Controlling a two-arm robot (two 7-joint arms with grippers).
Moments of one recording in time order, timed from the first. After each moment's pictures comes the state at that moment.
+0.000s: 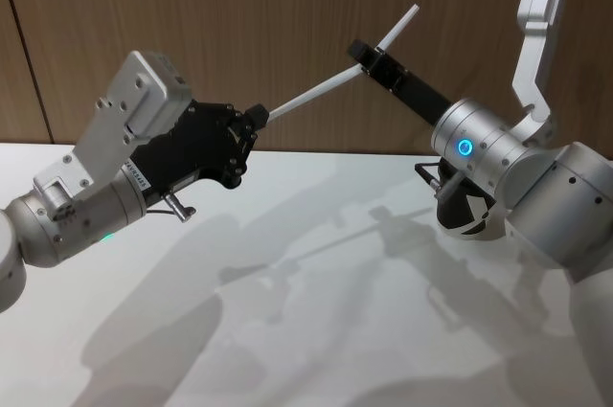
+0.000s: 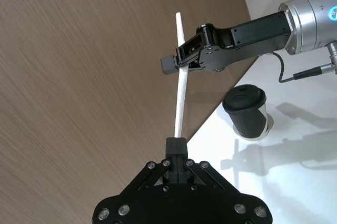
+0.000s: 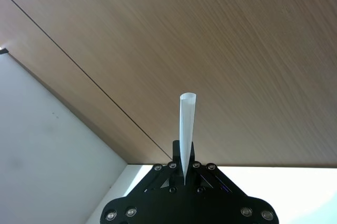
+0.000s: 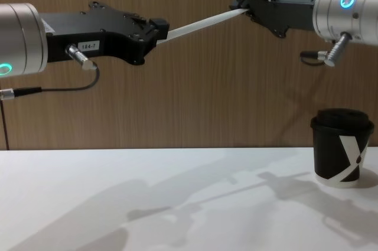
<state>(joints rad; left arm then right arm) -0.36 0.47 0.36 -1.69 -0.19 0.03 -0.46 0.52 0.11 -0.26 -1.45 0.96 0.46 0.10</state>
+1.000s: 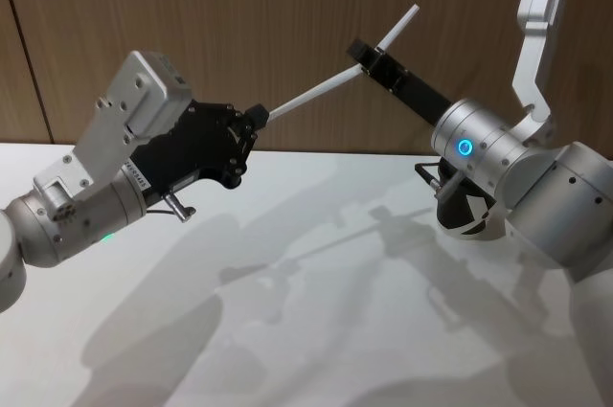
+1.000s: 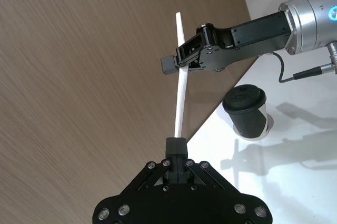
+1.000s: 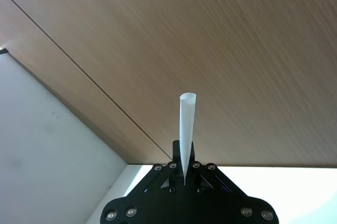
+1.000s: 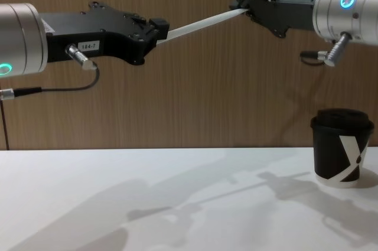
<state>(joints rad) -0.36 0.47 0.36 -1.69 -0.19 0.03 -0.46 0.52 0.11 -0.26 -1.45 0.96 0.46 0.10</state>
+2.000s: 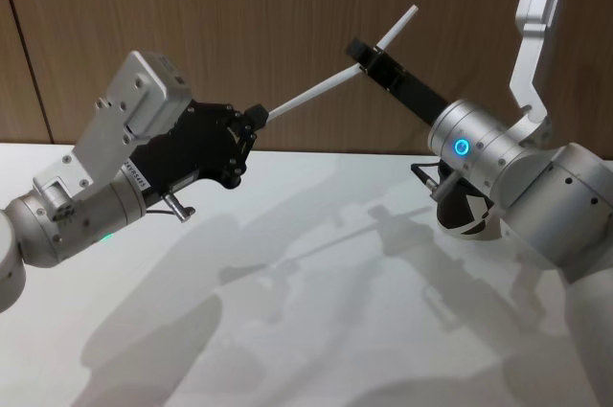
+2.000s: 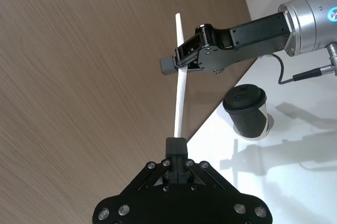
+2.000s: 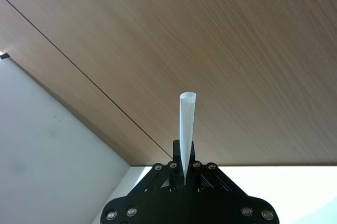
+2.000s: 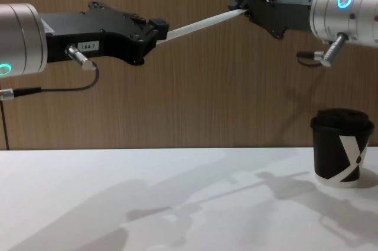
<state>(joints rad) -0.36 0.47 0.36 -1.69 -0.19 0.03 -0.46 0.52 0.10 -0.27 -1.44 0.98 0.45 0.09</state>
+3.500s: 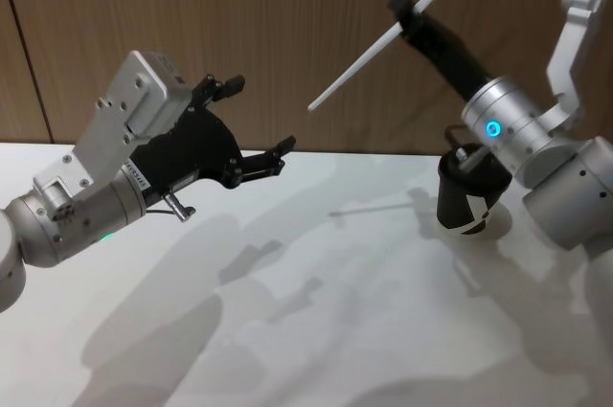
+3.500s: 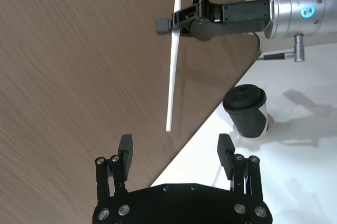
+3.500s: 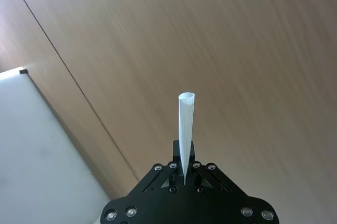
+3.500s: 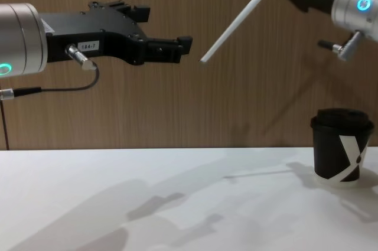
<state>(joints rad) -0.36 0.47 0.36 -1.69 -0.19 0.03 -0.46 0.61 0.17 -0.29 -1.27 0.91 0.16 0.32</state>
